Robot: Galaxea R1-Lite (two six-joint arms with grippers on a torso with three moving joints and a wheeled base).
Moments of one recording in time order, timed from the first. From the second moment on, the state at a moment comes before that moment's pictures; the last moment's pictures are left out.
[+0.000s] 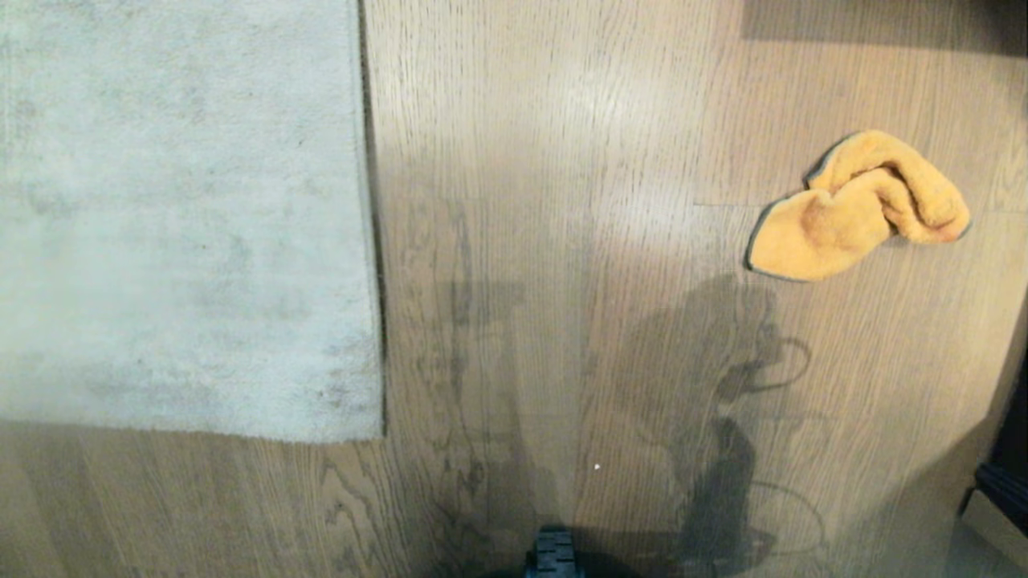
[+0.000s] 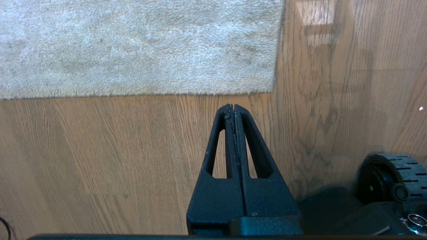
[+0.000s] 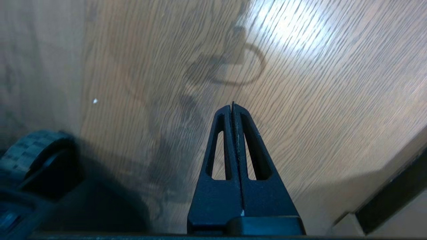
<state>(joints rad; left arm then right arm) 0.00 0.00 0.00 0.00 0.00 0.05 -0.08 0.68 0.00 -0.59 0.24 -0.30</state>
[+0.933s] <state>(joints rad) 0.00 0.00 0.00 0.00 0.00 0.06 0.00 0.19 0.00 -0.04 0.08 -0.28</state>
